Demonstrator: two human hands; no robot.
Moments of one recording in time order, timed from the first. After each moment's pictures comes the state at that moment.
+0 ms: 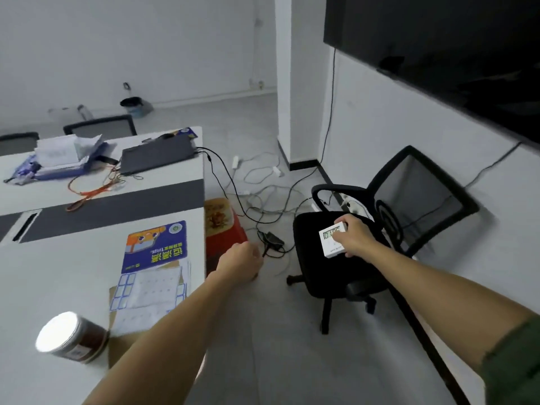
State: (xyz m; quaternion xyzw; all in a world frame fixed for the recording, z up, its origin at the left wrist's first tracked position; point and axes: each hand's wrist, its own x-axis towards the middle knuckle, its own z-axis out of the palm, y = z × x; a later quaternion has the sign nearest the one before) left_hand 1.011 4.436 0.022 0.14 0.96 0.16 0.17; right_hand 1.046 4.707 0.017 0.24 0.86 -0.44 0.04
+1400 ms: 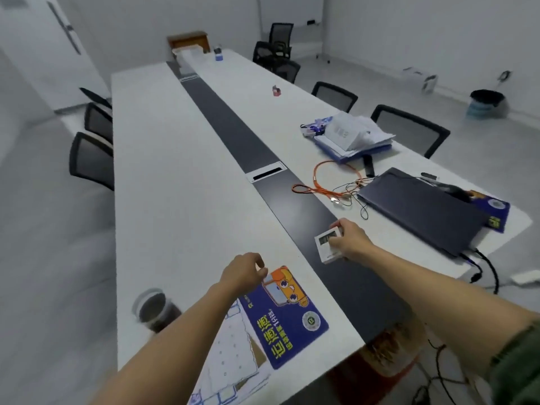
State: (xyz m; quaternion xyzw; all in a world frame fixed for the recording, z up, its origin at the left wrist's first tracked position) left_hand 0.734 4.163 0.010 -0.51 0.81 0.30 0.04; right_hand 0.488 4.248 0.018 -0.34 0.83 -0.28 0.33
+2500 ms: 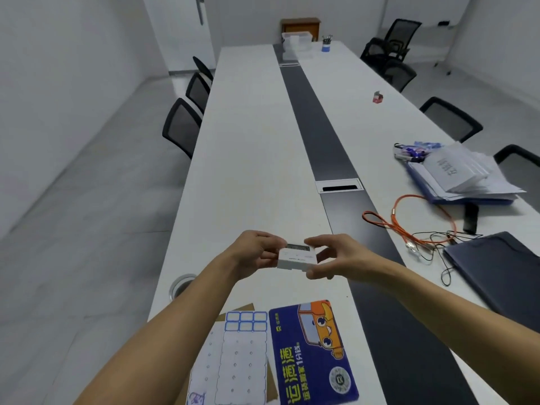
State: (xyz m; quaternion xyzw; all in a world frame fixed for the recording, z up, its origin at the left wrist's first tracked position) left_hand 0.776 4.080 0.068 -0.53 0.41 0.70 -0.24; right_hand 0.561 4.123 0.070 -0.62 0.55 -0.19 0.54
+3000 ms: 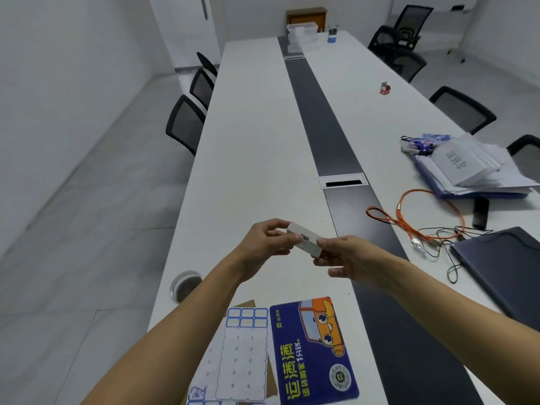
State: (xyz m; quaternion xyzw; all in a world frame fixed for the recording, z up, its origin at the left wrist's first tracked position) left_hand 0.755 4.090 0.074 -0.49 0.55 0.63 -0.26; right_hand 0.543 4.121 0.064 -0.34 0.53 -0.28 0.72
